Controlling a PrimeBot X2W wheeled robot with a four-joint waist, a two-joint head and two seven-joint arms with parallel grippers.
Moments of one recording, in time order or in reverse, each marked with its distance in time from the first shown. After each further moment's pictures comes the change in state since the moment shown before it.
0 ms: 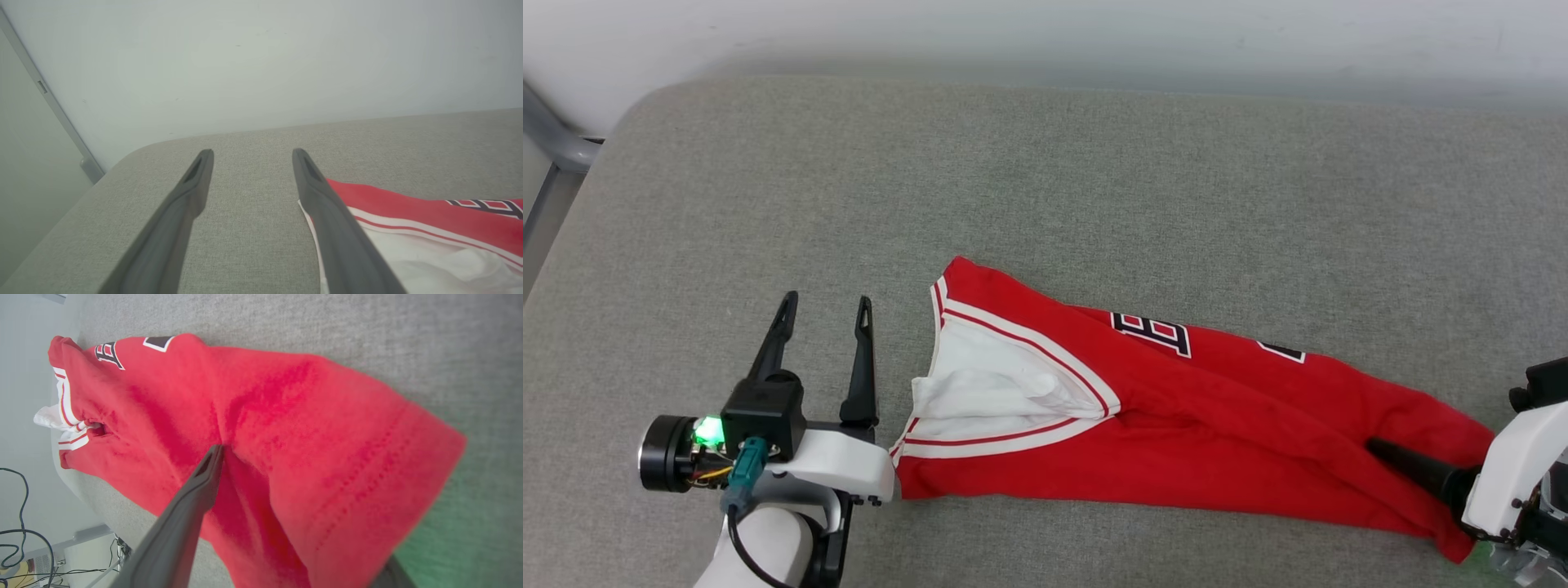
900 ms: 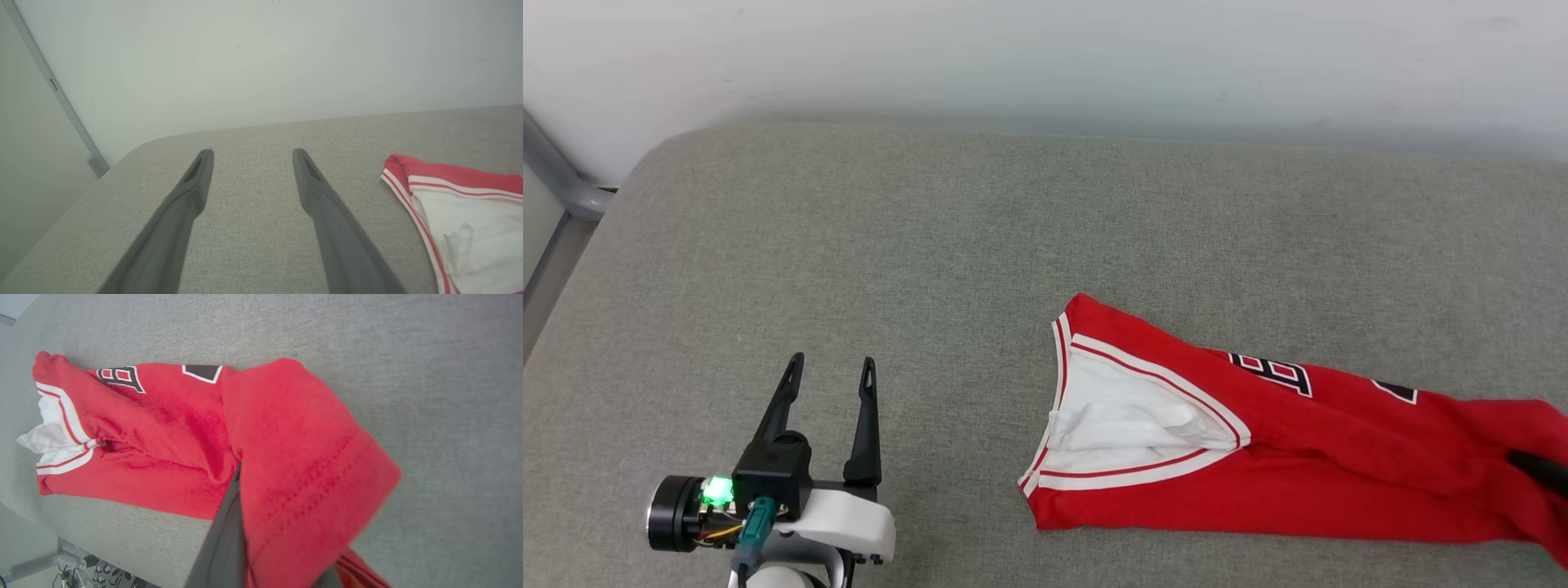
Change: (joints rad) left arm 0.166 -0.191 0.231 -0.002 0.236 -0.181 0.000; right arm 0.041 -0.203 -0.082 0.026 0.018 0.000 -0.005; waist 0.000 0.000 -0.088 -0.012
